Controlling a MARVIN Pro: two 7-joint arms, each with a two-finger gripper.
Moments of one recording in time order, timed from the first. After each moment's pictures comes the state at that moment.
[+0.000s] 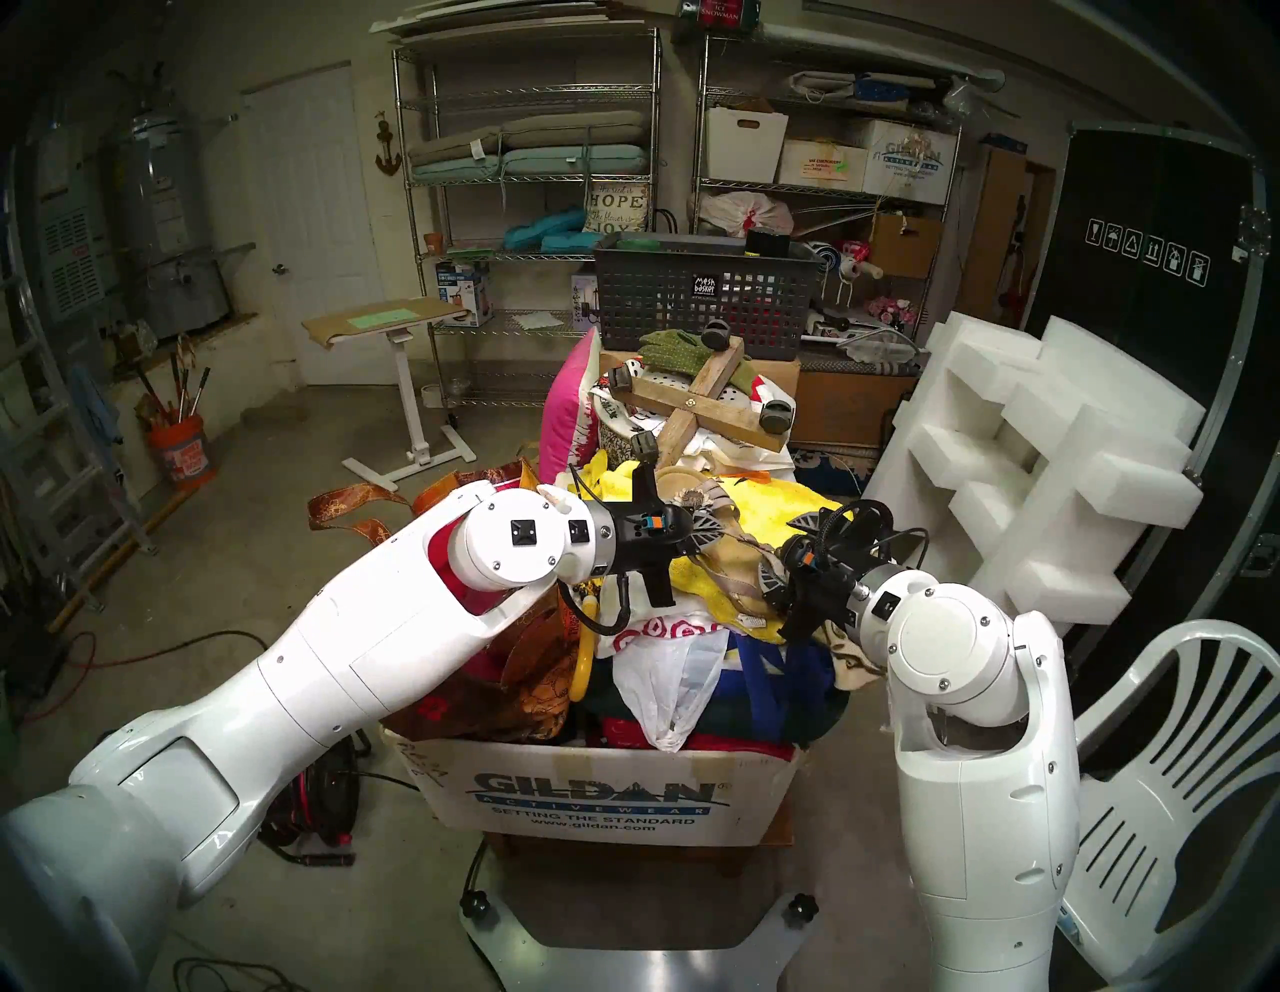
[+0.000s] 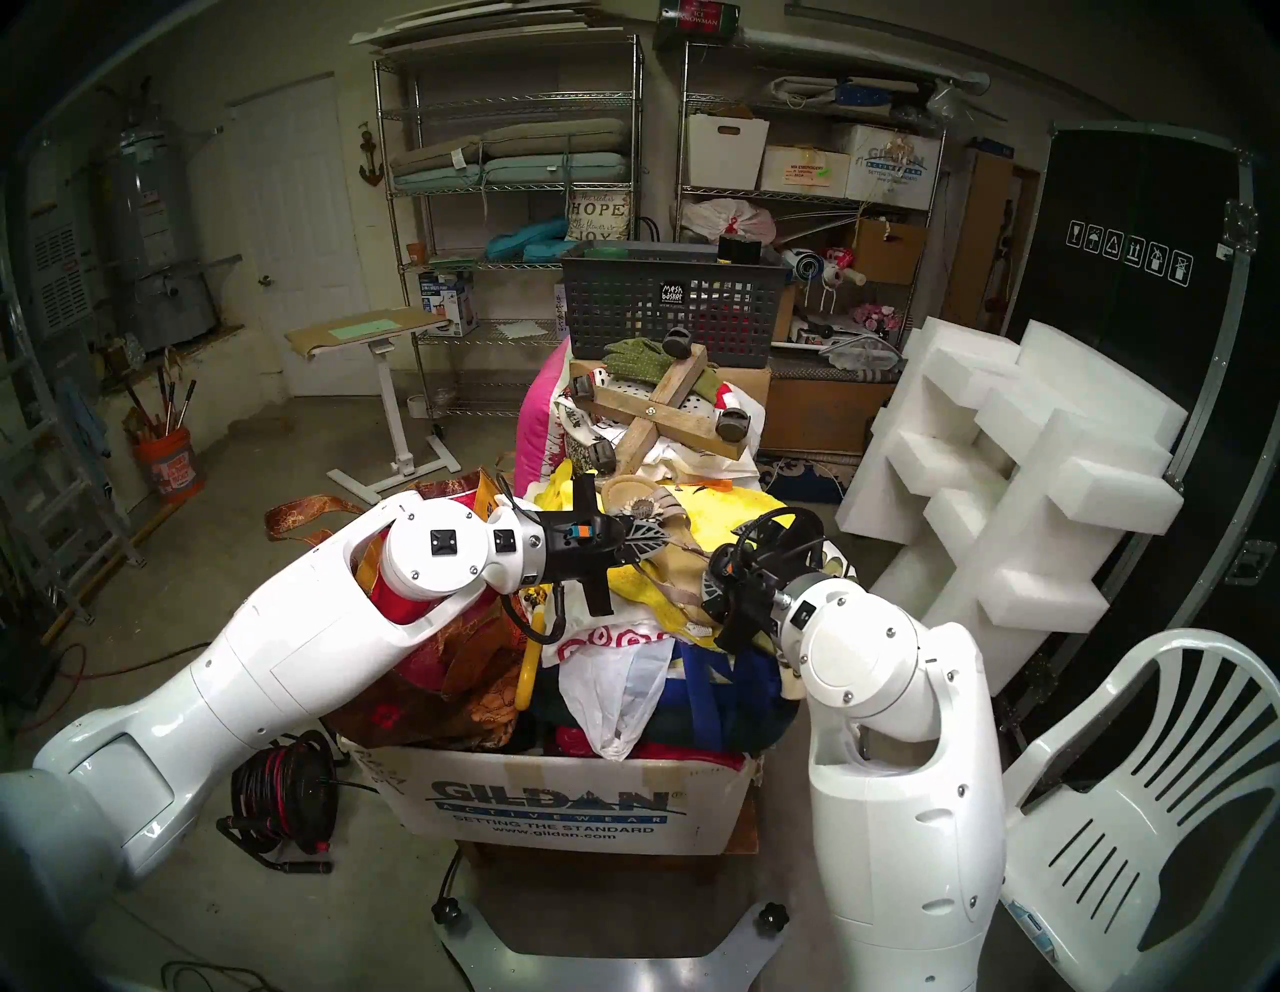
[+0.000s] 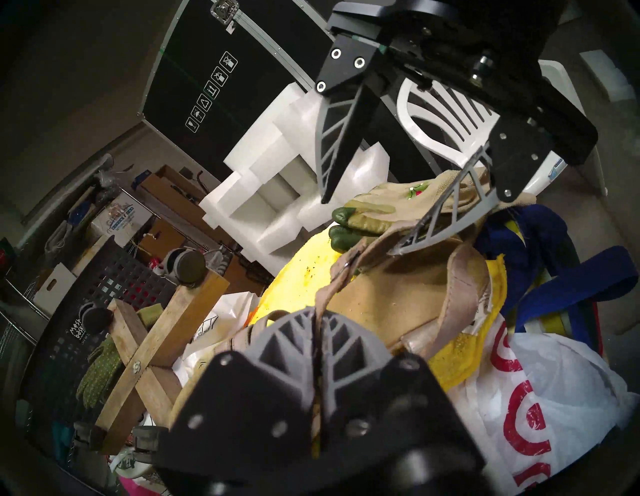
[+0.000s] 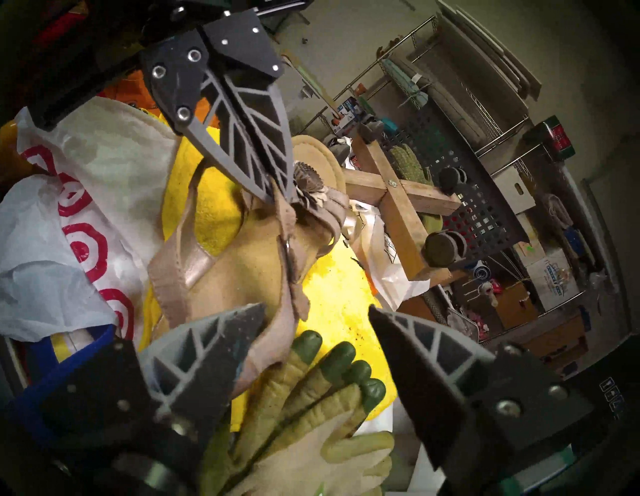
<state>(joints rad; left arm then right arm) 0.94 -1.02 -0.78 -1.65 0.05 0.08 -0.57 -1.63 -1.55 1.57 -2.17 -1.02 0.28 0.90</state>
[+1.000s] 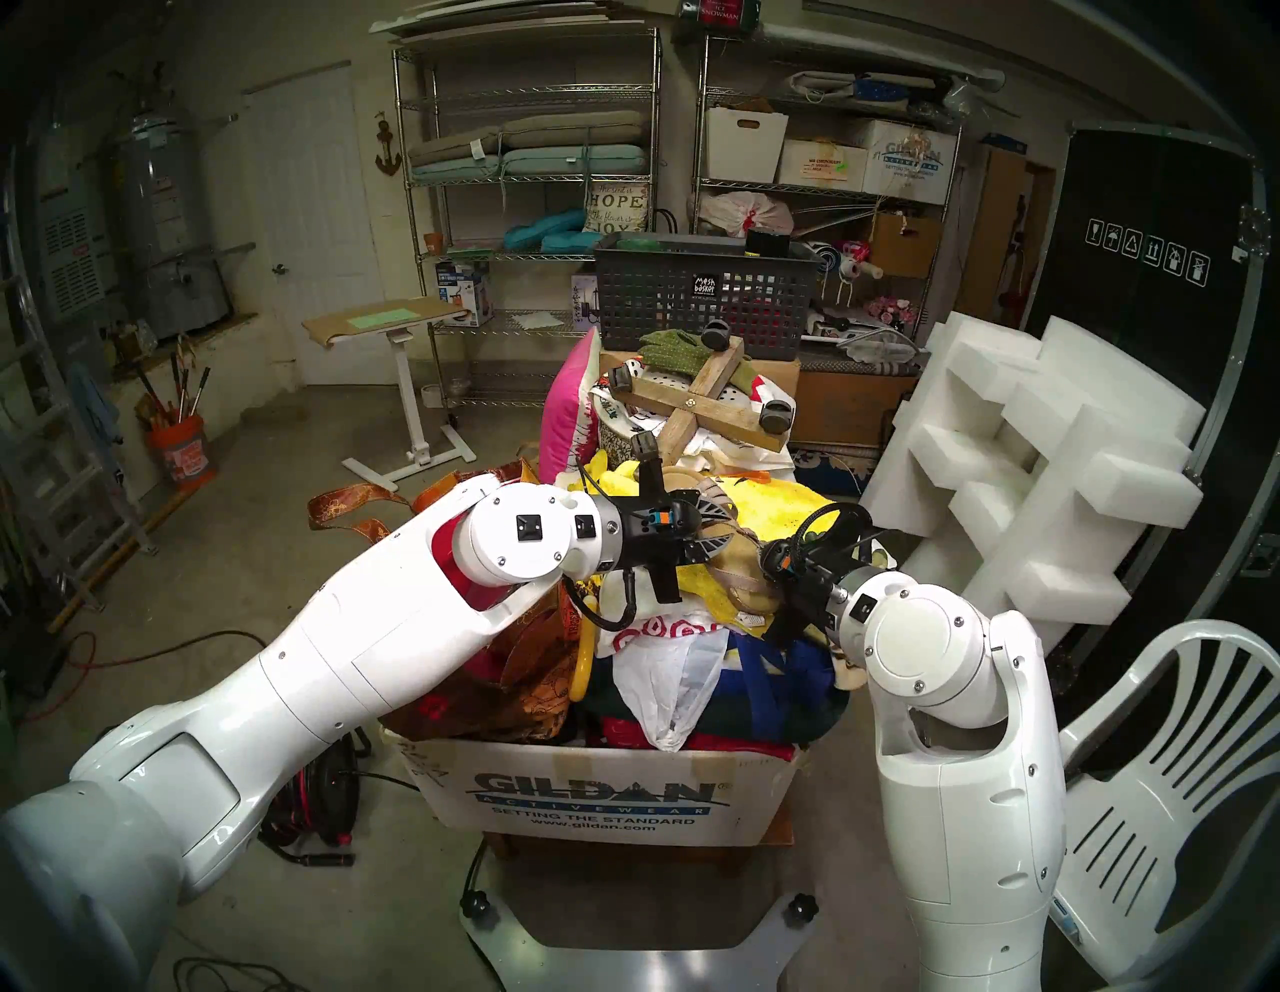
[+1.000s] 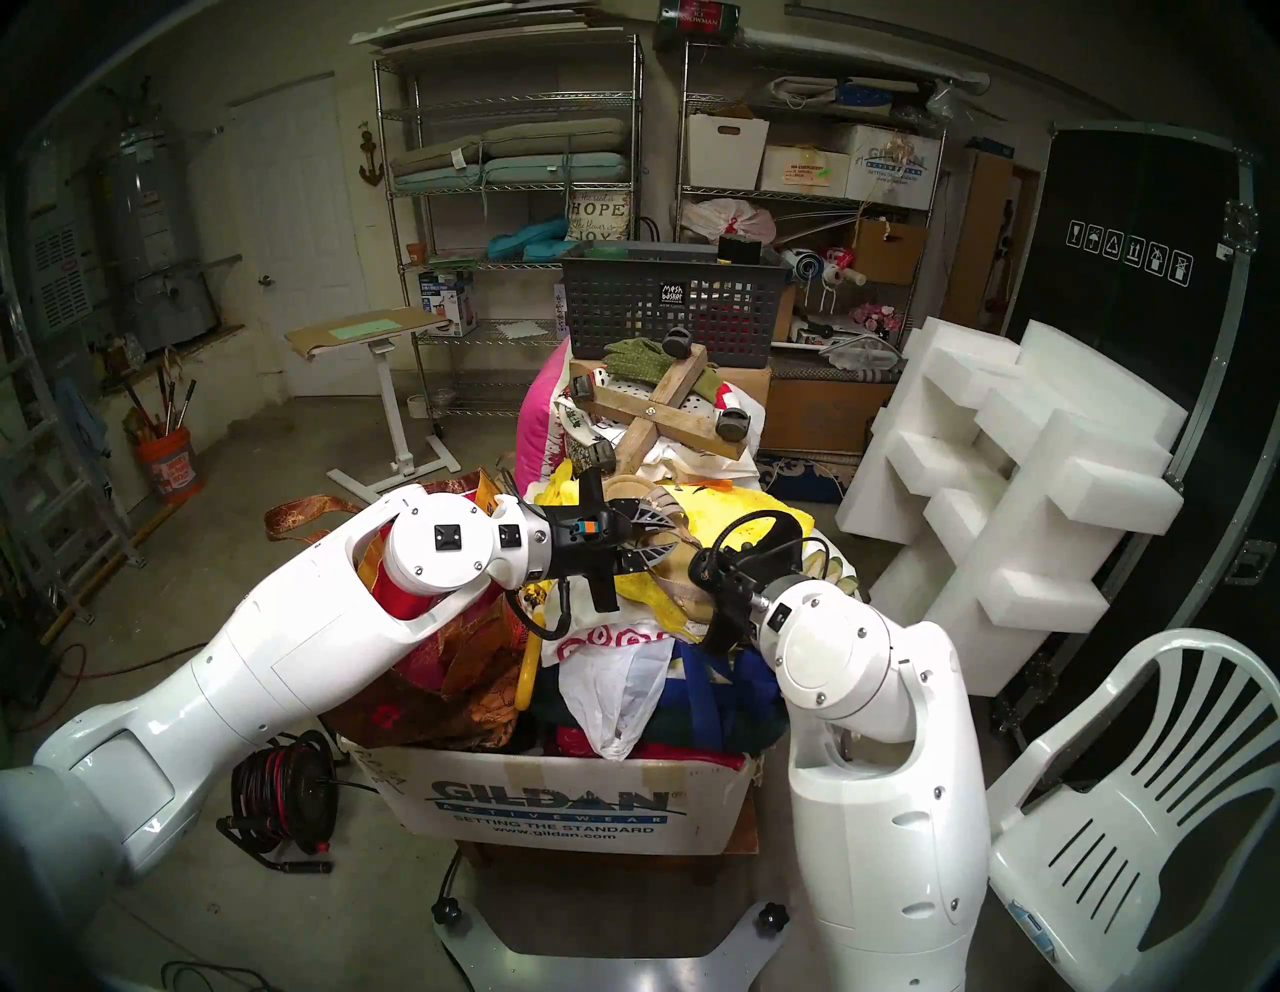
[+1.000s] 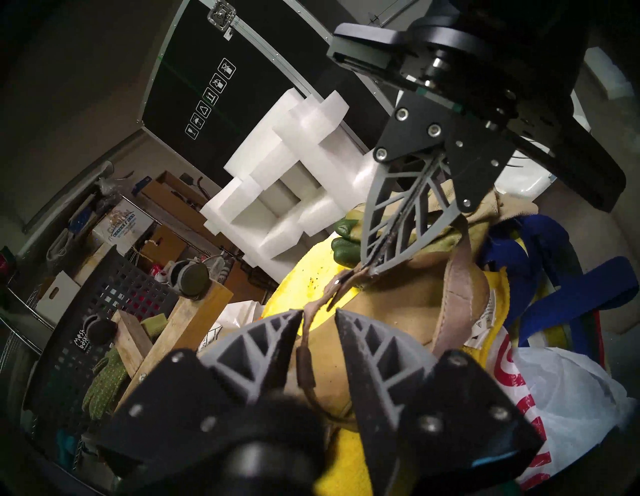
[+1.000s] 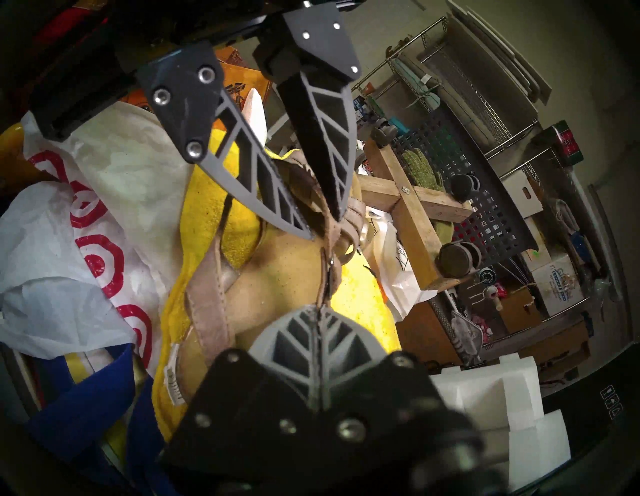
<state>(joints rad) 0.91 -1.03 -0.77 -1.66 0.06 0.08 -0.57 -1.64 -1.56 1.53 -2.18 -1.05 0.30 0.90</state>
